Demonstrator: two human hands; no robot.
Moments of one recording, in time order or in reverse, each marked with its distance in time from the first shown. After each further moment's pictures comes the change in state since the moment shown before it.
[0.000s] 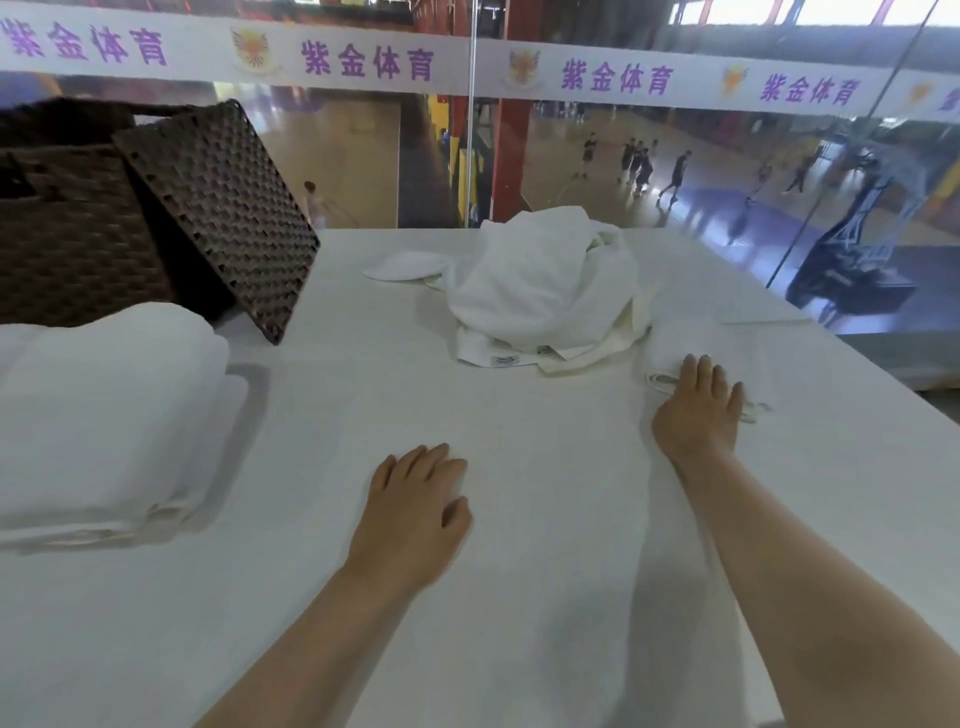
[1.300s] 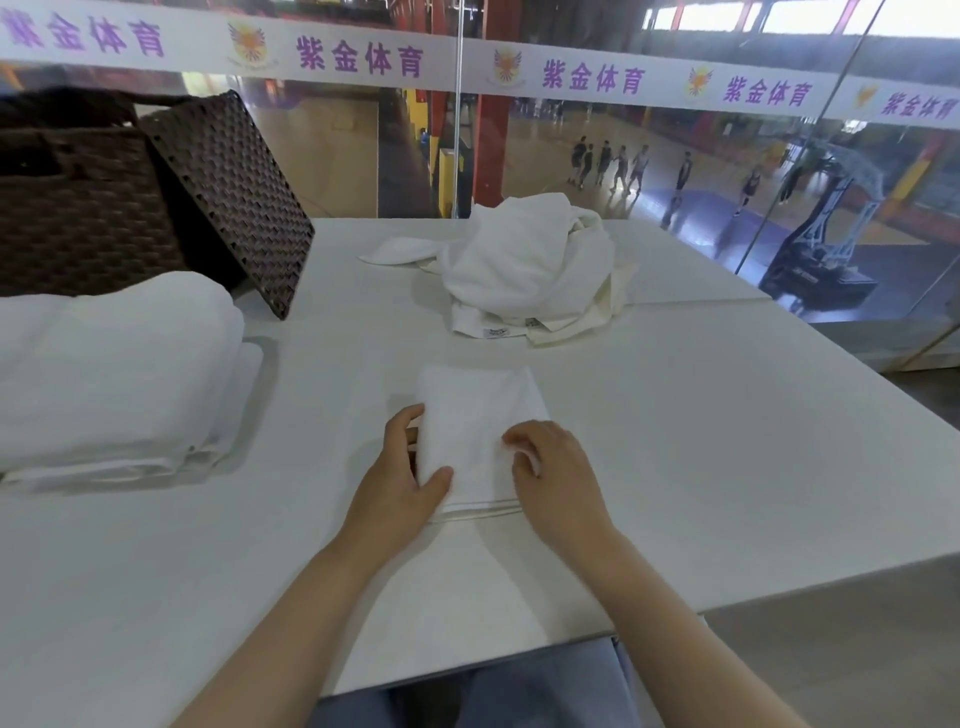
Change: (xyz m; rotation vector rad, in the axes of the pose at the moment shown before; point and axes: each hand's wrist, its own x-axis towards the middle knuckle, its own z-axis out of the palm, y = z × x) left_hand -0.046 0.001 -0.024 -0.765 0.042 -0.171; right_hand -0.220 -0.094 -0.067 0.711 -0.117 -0.381
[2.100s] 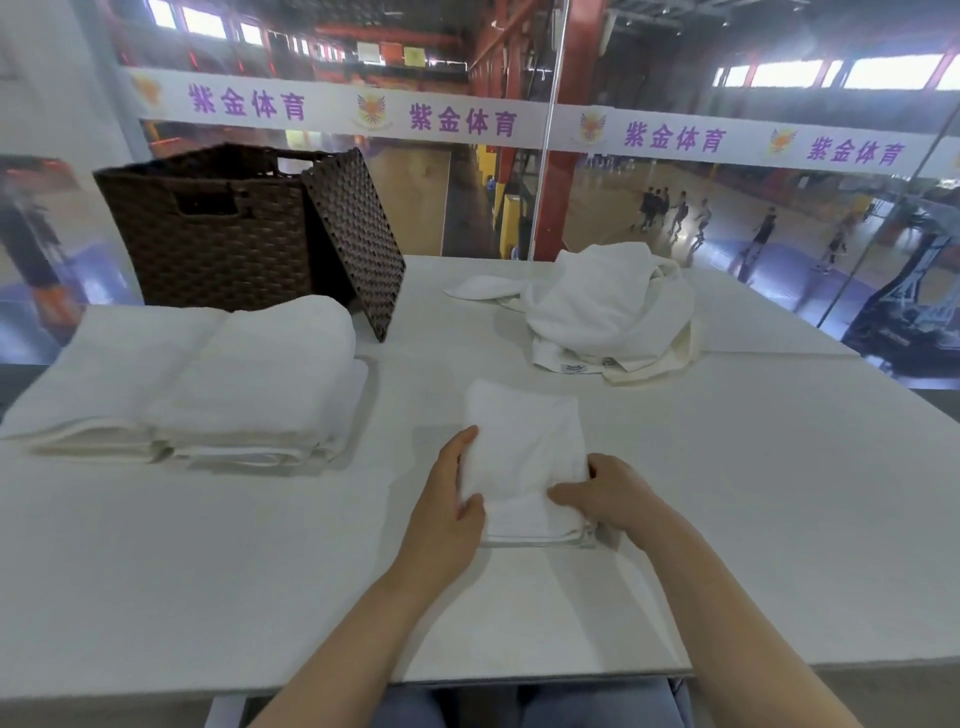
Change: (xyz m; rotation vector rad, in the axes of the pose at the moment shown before) left_hand -0.038 -0.007 -0.028 -0.104 0.125 0.079; right_hand 0.031 -0.024 0.002 -0.016 -0.440 0.399
